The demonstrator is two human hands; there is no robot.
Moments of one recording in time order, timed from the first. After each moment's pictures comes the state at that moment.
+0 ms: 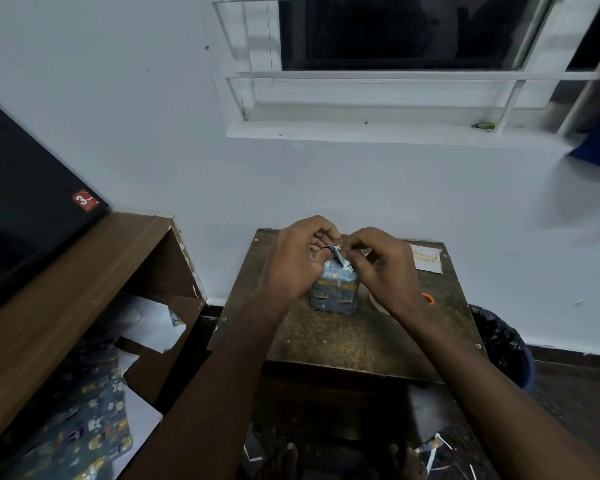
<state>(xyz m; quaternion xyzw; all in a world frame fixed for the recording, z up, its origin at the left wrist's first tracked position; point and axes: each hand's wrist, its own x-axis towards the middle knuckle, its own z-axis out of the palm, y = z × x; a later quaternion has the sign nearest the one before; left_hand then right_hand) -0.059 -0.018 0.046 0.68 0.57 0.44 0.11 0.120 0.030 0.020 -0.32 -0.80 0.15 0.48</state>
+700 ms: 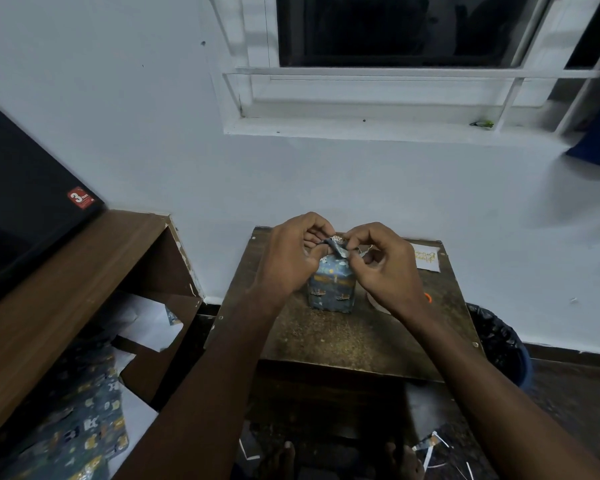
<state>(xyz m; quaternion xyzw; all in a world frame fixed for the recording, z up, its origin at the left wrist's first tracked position) -0.063 -0.012 0.043 0.67 0.57 0.45 0.13 0.124 0.028 0.018 -0.33 -0.77 0.20 0.51</state>
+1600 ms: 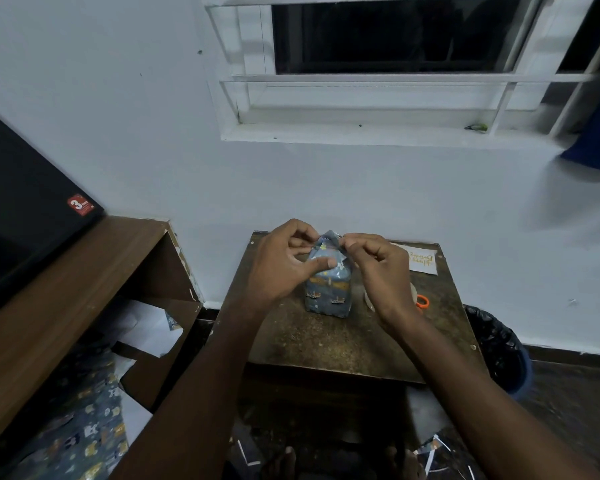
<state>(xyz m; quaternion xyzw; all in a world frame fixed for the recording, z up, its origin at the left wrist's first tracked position) -0.076 -0.008 0.028 0.63 0.54 0.51 0.23 0.108 0.020 0.016 -0.42 -0.57 0.43 0.56</state>
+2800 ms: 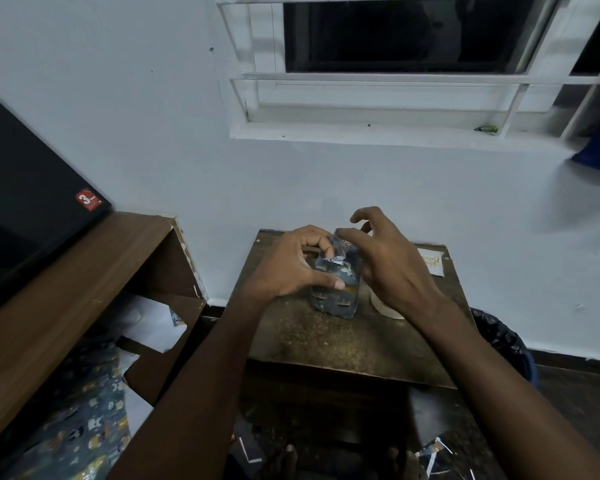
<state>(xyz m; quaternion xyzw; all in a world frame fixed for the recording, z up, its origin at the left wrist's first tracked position) -0.085 -0.005 0.034 0.69 0.51 0.42 0.29 0.124 0.024 0.050 -0.36 -0.89 -0.04 0.28</state>
